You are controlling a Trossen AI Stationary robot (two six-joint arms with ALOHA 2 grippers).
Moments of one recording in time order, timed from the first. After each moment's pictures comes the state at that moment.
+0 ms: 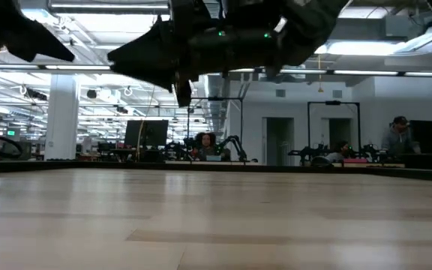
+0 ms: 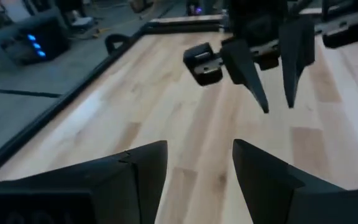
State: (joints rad) left arm -0.93 0.74 0.48 -0.64 -1.11 -0.73; right arm 0.13 2.10 1.25 0.69 -0.05 0.31
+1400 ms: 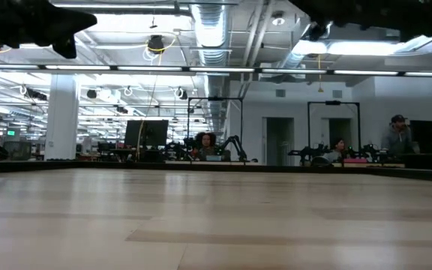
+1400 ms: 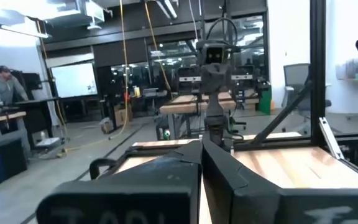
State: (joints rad) left arm -0.01 0.02 0.14 0.06 -0.11 0.12; right arm -0.03 1.00 0.50 0.63 -0.18 -0.07
